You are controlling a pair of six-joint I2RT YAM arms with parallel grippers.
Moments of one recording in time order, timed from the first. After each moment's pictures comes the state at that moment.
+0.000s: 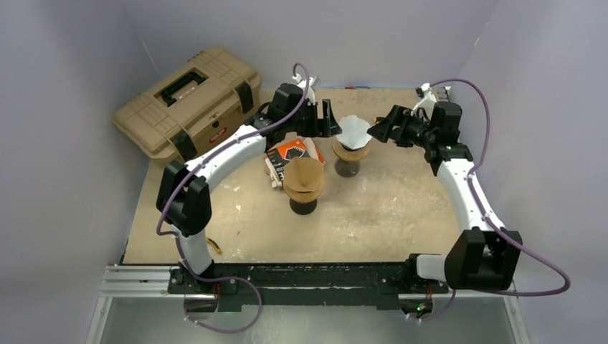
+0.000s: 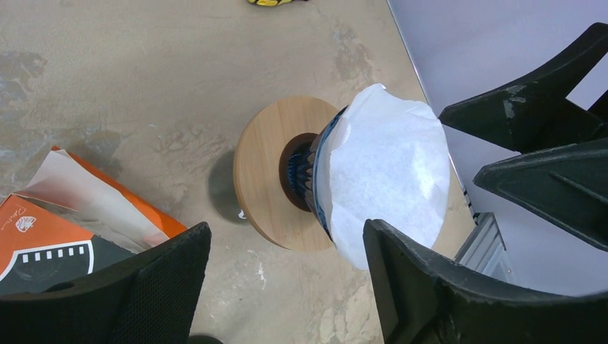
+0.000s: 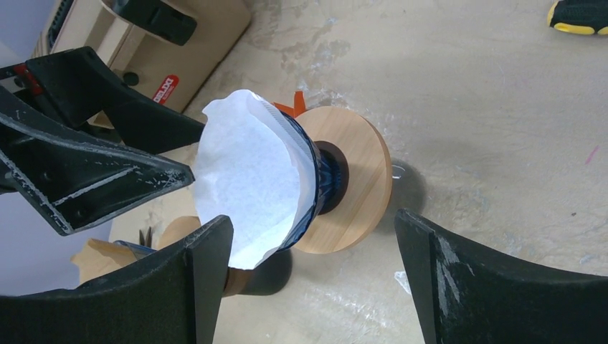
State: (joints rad) left arm -0.62 1.83 1.59 -0.24 0.27 -0.55; right arm -0.04 1.30 1.07 -0.25 -0.59 0.37
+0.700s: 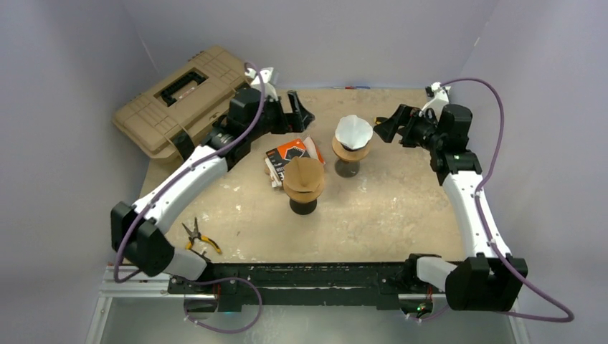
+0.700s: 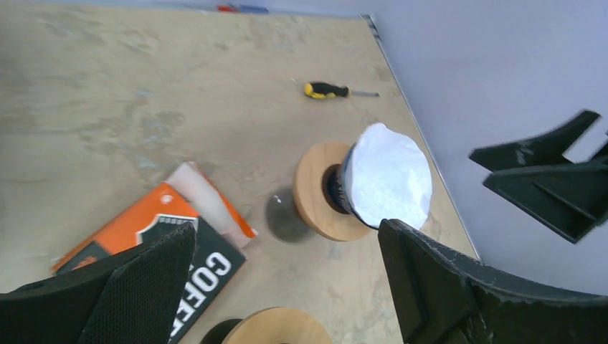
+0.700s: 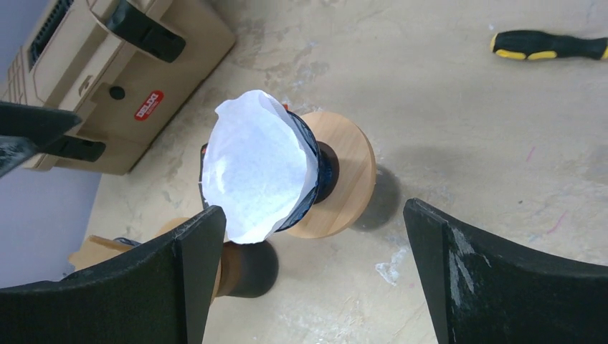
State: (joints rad) left arm -0.56 1.48 1.36 -0.17 0.11 -0.53; right arm -0.04 1.17 1.07 -0.29 -0.49 0.34
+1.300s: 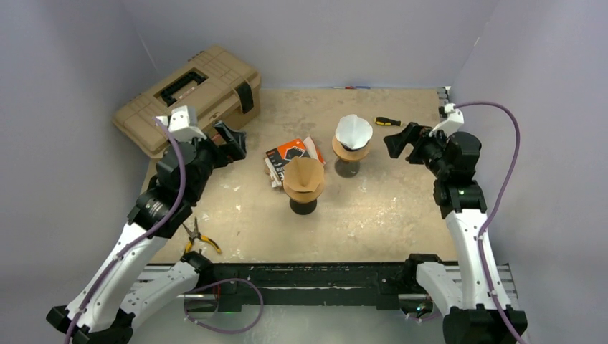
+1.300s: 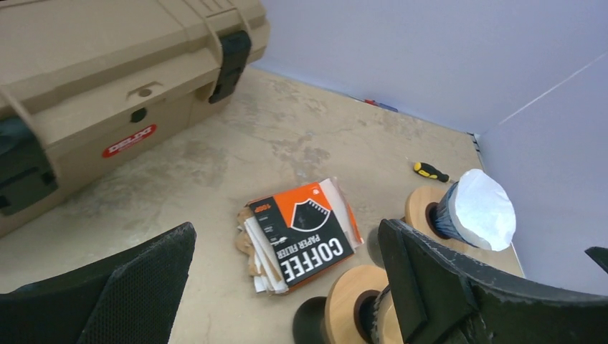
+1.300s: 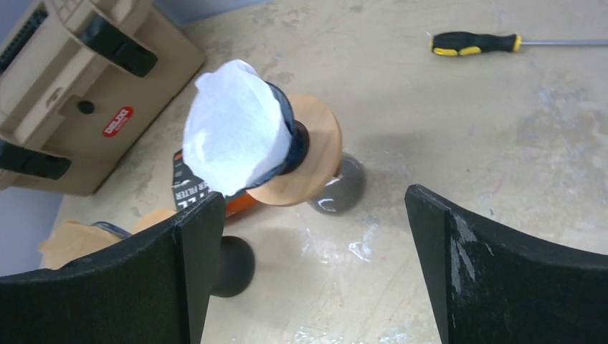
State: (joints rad) left arm -0.54 0.82 1.06 -0.41 -0.41 -0.52; right arm -0.04 0.89 0.91 -0.27 -0.33 0.34
